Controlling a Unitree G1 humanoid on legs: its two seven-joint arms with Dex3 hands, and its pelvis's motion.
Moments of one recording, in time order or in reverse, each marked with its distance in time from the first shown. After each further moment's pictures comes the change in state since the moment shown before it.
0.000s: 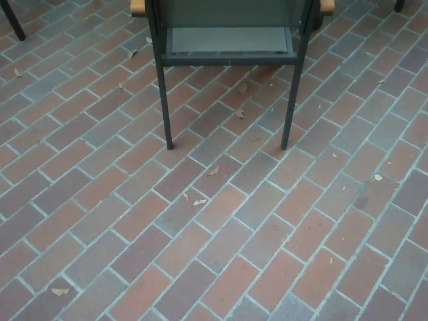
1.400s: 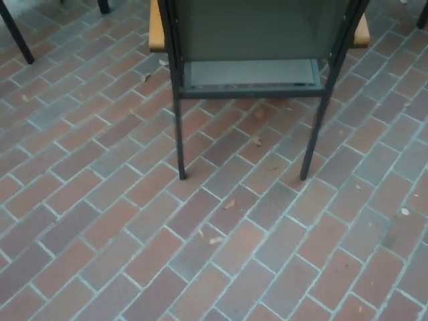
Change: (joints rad) left_arm -0.065 -0.057 0.074 -0.344 -0.196 0.066 -0.094; right_arm -0.057 -0.017 -0.026 0.056 0.060 -0.161 0.057
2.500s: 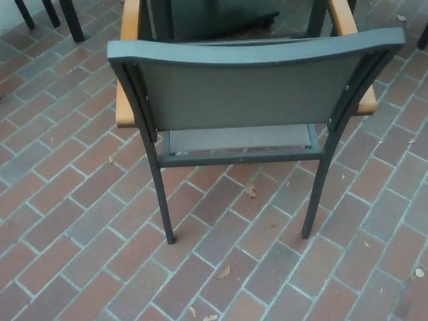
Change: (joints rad) left_arm 0.004 0.012 -0.030 -0.032 -0.012 0.060 0.003; right_arm -0.049 -0.032 -0.011 -0.038 0.033 0.004 -0.002
